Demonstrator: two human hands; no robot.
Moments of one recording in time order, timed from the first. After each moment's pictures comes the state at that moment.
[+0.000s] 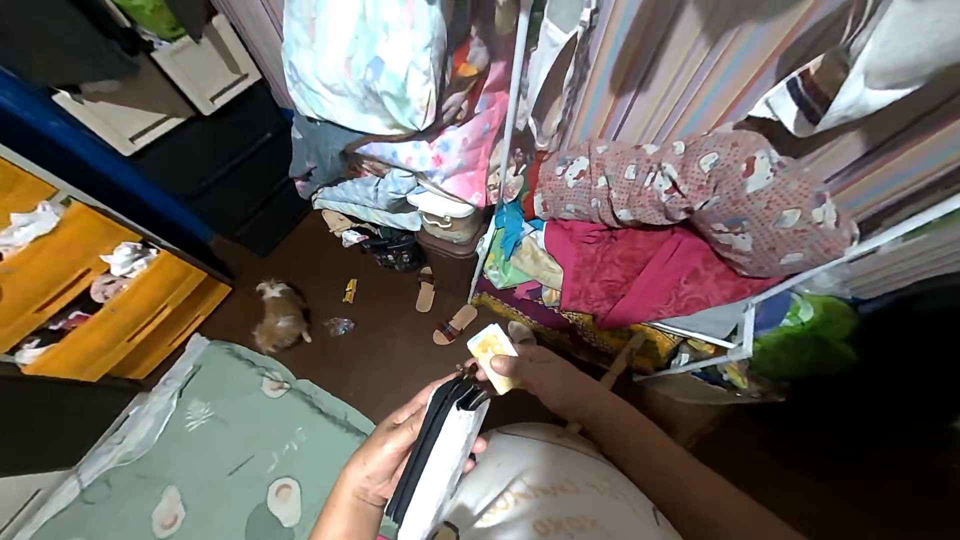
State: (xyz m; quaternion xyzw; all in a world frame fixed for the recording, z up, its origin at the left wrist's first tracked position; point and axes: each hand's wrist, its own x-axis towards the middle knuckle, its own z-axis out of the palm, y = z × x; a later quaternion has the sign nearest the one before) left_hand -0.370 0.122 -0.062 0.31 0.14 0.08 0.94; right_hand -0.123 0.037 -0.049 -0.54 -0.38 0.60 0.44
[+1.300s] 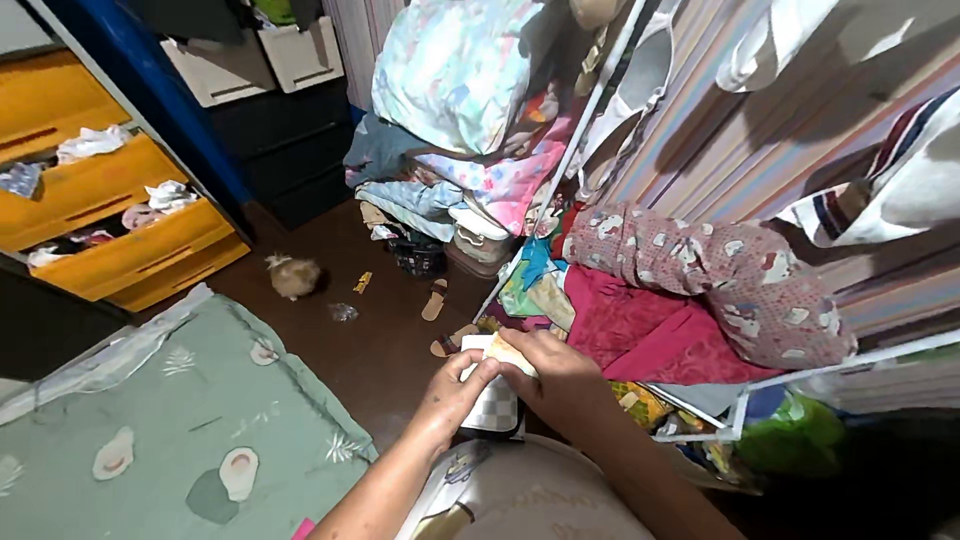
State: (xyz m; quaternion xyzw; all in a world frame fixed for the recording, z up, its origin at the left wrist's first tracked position) left_hand -0.310 0.103 -0.057 0.52 0.42 0.26 0.70; right_hand -0.146 0.044 -0.023 -0.66 -0.71 0.00 0.27
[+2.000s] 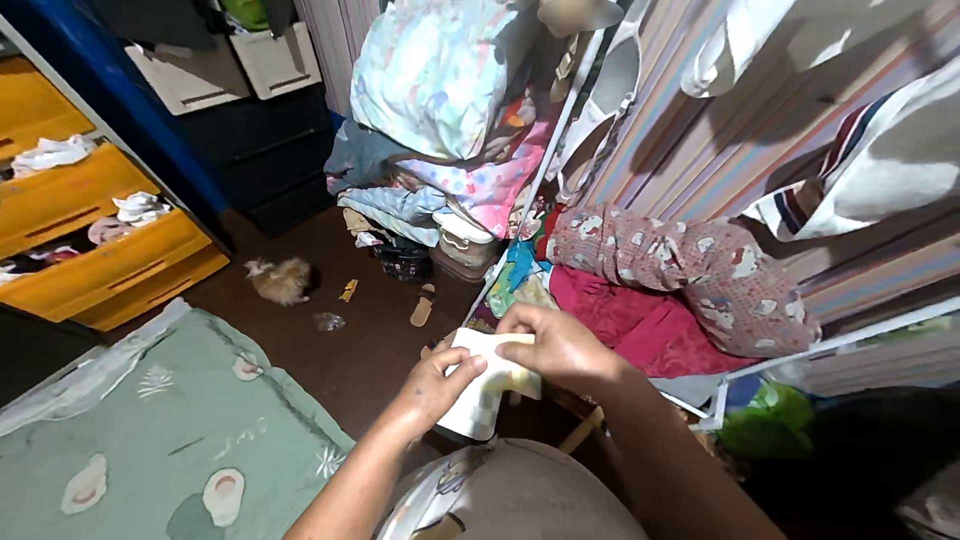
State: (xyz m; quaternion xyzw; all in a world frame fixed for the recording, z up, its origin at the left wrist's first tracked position) left_hand -0.323 0.127 -0.035 0.66 0.37 0.21 0.62; right_hand -0.125 0.077 0.040 -0.68 -0.59 0.36 0.24
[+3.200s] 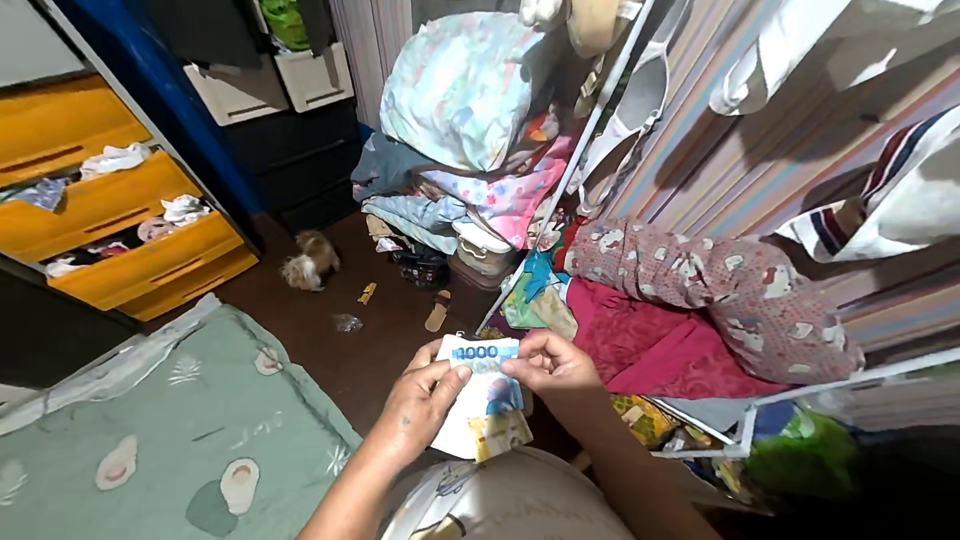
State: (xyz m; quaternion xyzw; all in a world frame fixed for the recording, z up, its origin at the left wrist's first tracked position) left_hand -0.350 0.115 -0.021 0.71 0.39 0.30 0.50; right_hand -0.149 0.054 -0.017 -0.56 -0.50 0.34 0.57
